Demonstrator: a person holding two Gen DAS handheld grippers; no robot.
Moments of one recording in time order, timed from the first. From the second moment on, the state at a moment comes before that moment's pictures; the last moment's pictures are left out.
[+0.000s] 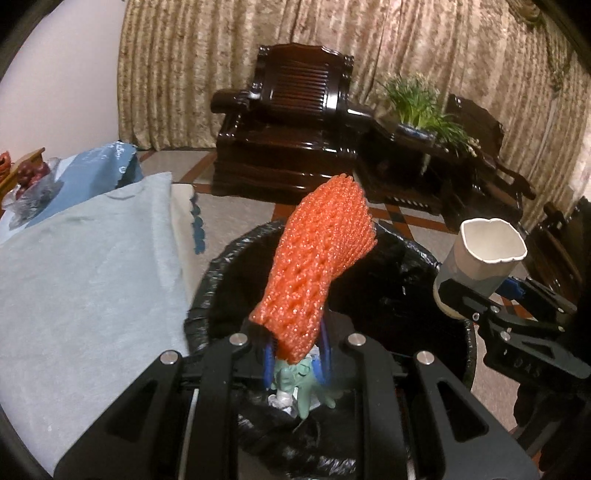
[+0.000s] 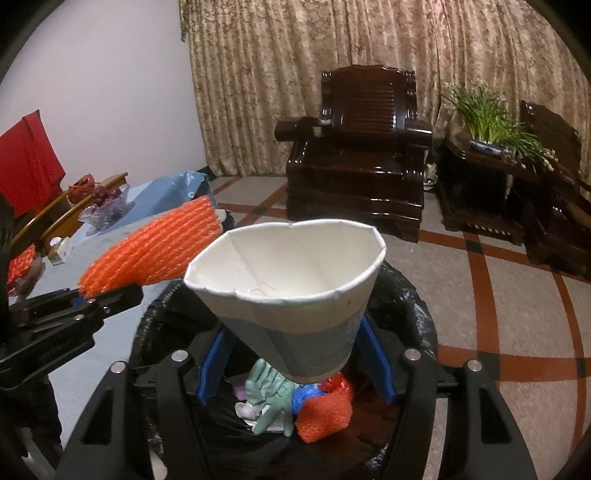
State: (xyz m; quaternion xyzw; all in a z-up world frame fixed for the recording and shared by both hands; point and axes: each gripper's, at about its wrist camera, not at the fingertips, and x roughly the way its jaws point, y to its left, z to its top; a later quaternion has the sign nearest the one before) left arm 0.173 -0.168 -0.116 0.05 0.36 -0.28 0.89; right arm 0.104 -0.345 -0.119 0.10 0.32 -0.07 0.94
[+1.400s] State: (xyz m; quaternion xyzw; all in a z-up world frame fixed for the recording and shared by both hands) left arm 0.159 -0.126 -0.093 0.02 0.36 -0.25 0.90; right arm 0.090 -0.340 -0.104 0.09 0.33 -0.07 0.94
